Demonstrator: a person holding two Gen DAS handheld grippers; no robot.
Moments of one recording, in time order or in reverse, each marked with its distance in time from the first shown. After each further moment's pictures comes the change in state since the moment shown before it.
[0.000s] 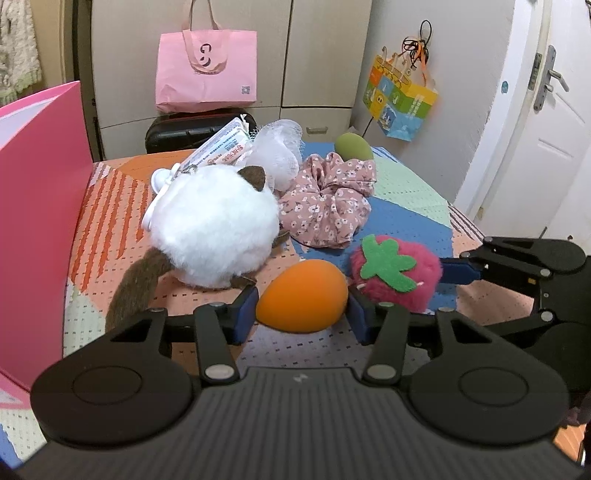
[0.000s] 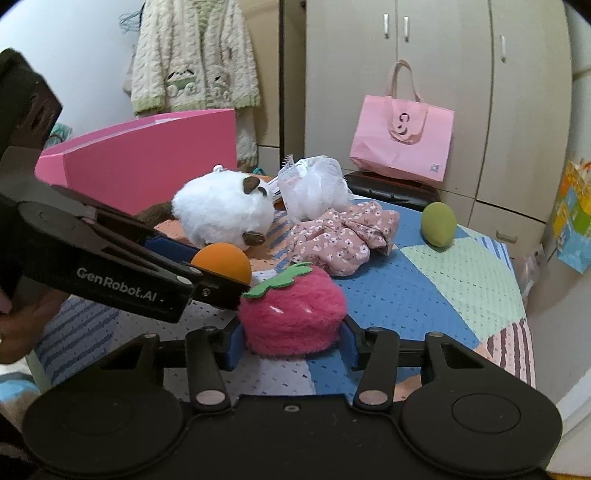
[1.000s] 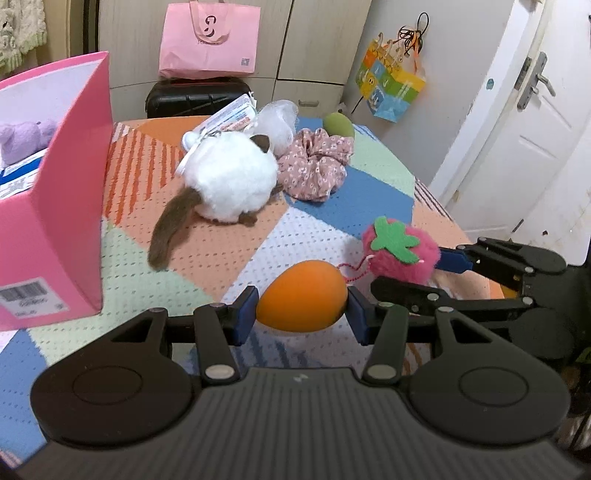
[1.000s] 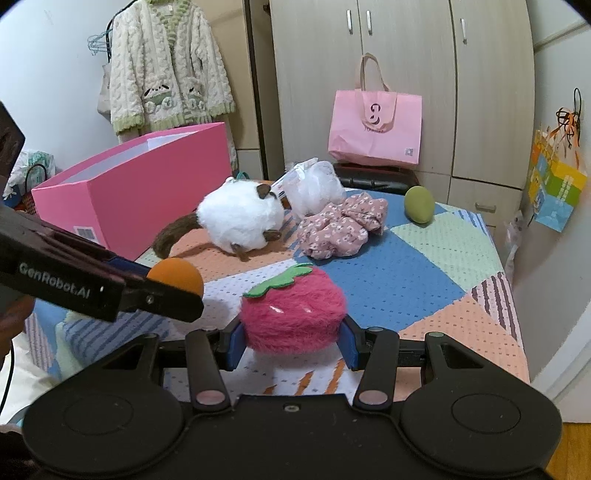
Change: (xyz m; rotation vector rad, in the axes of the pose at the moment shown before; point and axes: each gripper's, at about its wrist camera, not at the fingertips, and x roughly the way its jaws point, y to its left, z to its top) left arm -0.064 0.007 -0.014 -0.070 0.110 -0.063; right arm -0.044 0.029 -0.001 0.117 0.034 -0.037
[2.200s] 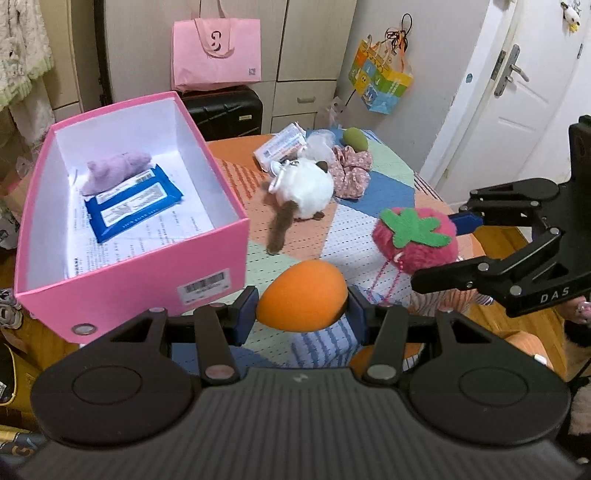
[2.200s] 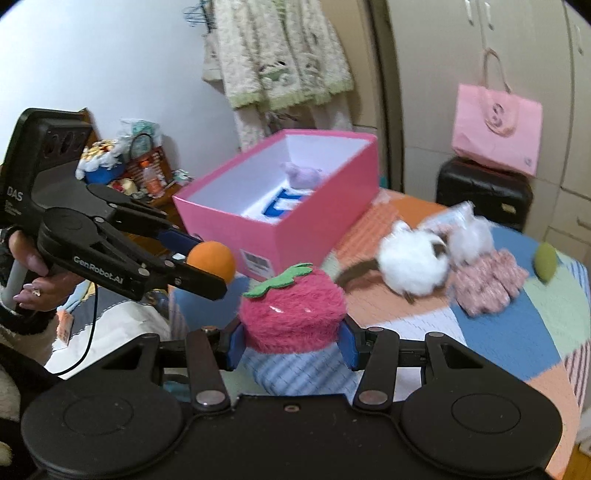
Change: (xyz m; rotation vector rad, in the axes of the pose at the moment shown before) left arm -0.133 0.078 0.017 0.102 0.057 -0.024; right arm -0.042 0.096 0.091 -0.128 0.124 0.345
